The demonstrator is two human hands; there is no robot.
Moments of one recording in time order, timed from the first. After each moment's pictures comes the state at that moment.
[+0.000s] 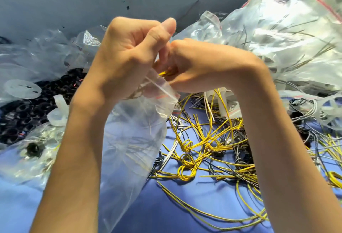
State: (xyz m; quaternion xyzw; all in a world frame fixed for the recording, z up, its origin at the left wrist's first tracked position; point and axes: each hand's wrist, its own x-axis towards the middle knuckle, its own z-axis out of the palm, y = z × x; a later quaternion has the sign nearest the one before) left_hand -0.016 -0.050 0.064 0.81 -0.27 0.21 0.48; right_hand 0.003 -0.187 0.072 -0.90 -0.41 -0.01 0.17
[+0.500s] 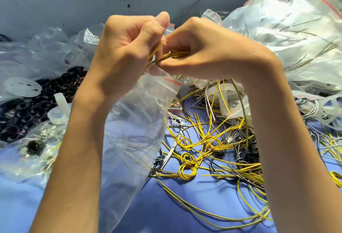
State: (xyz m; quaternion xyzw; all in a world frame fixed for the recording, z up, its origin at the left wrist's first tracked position) left_hand -0.010 -0.047 0.060 0.78 -0.26 0.24 0.51; right_hand 0.003 -0.196 0.081 -0.88 -0.38 -0.06 0.27
